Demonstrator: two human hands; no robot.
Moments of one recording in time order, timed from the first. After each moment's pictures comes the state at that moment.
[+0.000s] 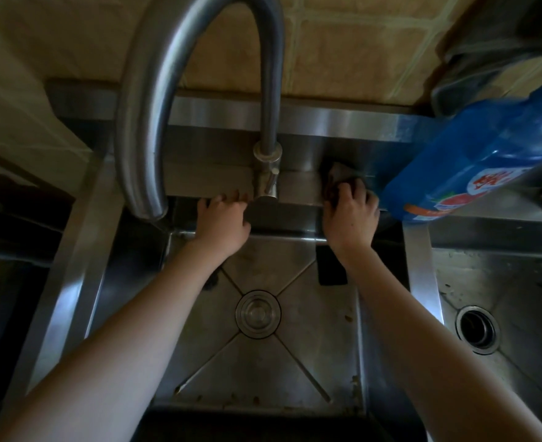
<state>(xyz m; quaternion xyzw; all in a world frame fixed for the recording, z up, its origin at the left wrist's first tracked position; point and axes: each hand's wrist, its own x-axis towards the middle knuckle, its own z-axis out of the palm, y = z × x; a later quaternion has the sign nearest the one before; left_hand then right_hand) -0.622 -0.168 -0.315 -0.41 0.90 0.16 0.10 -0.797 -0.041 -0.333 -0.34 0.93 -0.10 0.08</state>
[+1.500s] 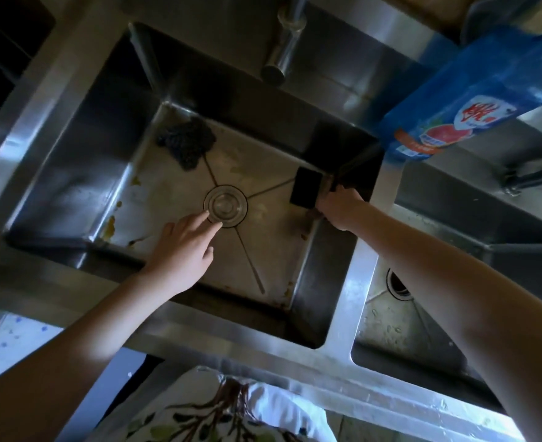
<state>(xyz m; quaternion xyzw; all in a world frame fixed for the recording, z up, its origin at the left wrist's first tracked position) -0.491 0.070 -0.330 -0.44 0.85 0.25 0.12 -0.807 0.072 -0.359 -0.67 0.58 0.44 0.14</state>
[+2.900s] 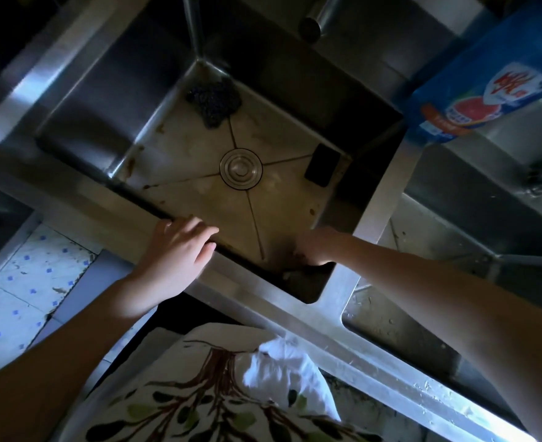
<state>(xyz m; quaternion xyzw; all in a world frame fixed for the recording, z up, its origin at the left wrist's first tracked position) -0.460 0.179 -0.297 -0.49 0.83 0.24 0.07 -0.735 0.177 -0.375 -0.72 0.44 0.44 0.31</state>
